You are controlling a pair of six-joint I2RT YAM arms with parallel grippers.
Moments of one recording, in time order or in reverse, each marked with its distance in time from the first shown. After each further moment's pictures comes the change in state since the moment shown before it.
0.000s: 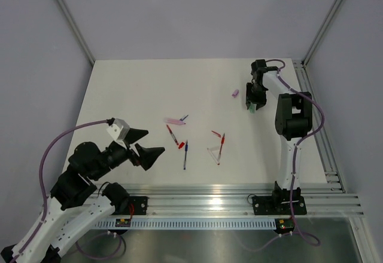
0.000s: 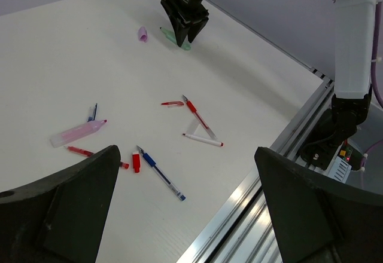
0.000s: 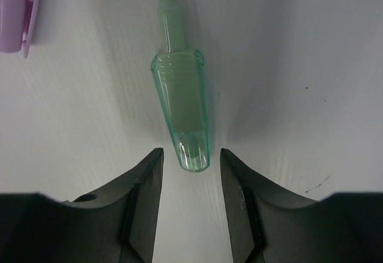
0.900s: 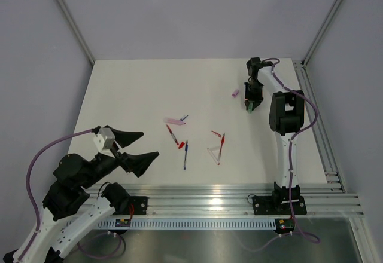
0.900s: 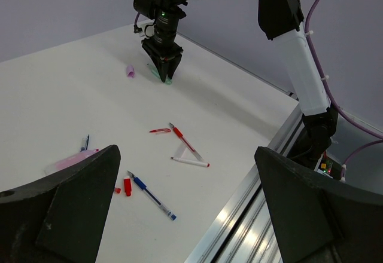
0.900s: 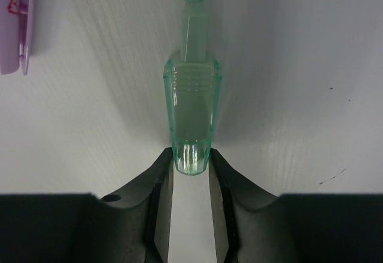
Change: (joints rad) left arm -0.014 -0.140 -0.002 0.031 0.030 -0.008; right arm 0.022 0.164 0.262 -0.235 0.010 0.050
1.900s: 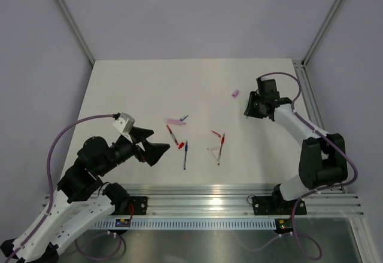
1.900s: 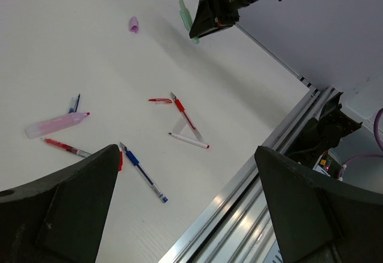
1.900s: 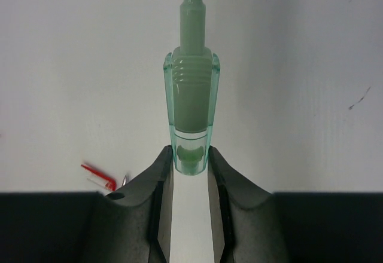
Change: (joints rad) left arm 0.000 0.181 -0.021 0.022 -0.051 -0.099; right arm 0.045 -0.814 -0.954 0.688 -0.069 0.101
